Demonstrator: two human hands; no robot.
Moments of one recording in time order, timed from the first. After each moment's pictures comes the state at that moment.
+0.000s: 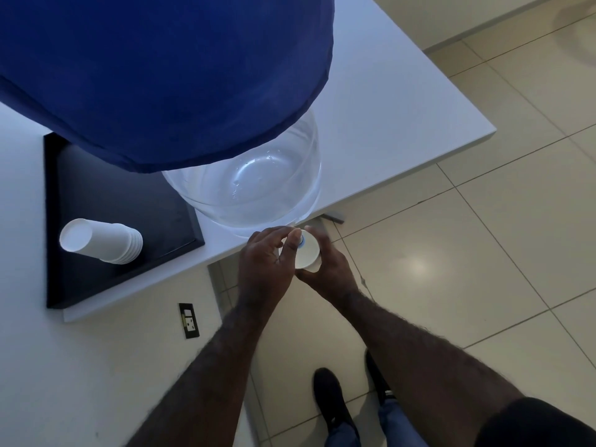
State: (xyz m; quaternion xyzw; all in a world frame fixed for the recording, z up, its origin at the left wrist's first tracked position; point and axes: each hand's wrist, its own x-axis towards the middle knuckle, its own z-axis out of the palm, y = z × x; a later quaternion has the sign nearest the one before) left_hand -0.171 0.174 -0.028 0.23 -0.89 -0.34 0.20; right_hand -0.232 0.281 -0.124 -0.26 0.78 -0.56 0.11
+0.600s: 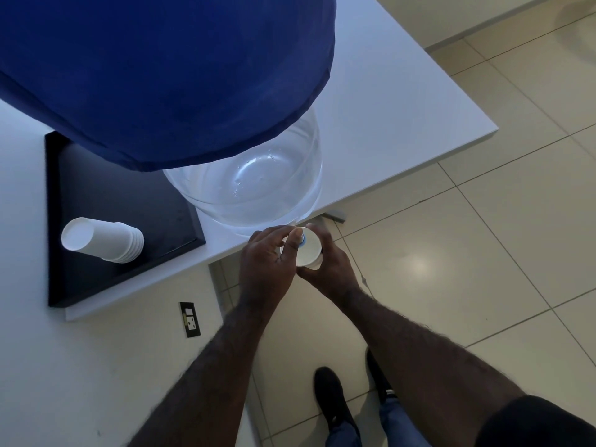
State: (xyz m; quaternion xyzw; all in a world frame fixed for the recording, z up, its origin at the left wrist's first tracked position) left_hand -0.171 0.176 -0.026 0.23 -0.89 -0.35 0.19; right_hand -0.235 0.279 -0.124 -0.28 0.77 -0.56 0.11
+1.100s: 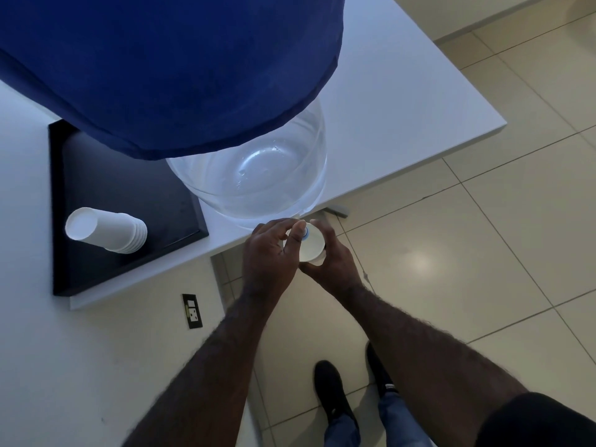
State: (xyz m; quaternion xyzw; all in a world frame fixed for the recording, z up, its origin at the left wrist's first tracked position) left_hand -0.172 0.175 -0.028 0.24 -0.88 -0.35 0.20; right_hand -0.231 0.281 -0.125 -0.28 0.78 -0.55 0.09
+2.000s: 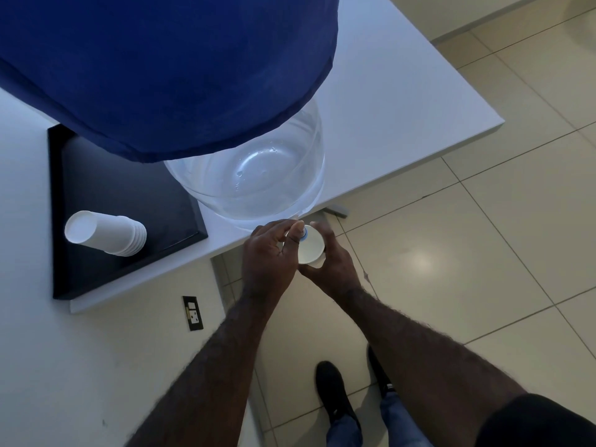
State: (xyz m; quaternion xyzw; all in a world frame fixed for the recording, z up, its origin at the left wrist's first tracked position) left_hand -0.171 0.175 -0.031 0.24 -0.88 -0.35 0.21; right_hand -0.227 0.282 -0.125 -0.26 0.79 -0.55 0.09
